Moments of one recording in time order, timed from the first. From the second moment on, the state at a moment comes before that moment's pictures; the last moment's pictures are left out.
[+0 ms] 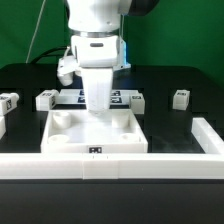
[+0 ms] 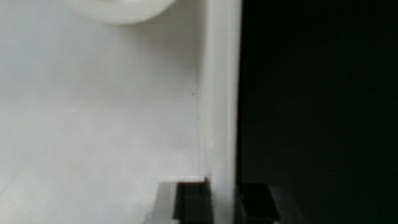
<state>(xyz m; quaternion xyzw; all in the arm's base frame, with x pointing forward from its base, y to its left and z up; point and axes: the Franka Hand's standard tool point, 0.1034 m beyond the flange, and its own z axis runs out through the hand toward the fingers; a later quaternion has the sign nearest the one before) 0.473 -0.028 0.022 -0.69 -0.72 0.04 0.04</state>
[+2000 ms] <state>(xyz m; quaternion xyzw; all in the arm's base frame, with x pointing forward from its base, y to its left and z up) 0.498 0.076 0.023 -0.72 -0.69 0.02 0.04</state>
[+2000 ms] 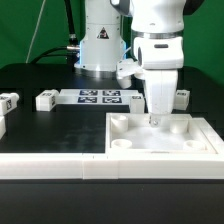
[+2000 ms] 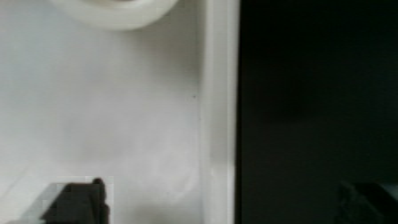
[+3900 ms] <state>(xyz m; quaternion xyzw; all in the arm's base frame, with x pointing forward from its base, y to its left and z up) 0.449 0.126 0.067 -0.99 -0.15 0.01 0.02</state>
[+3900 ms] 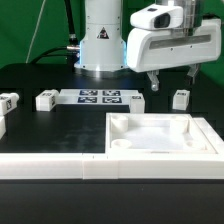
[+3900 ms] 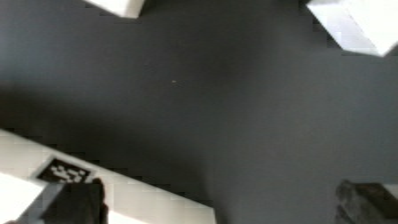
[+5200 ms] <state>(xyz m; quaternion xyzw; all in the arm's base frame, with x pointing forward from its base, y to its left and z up) 0.400 0.144 0.044 -0.98 0.15 0.11 0.06</state>
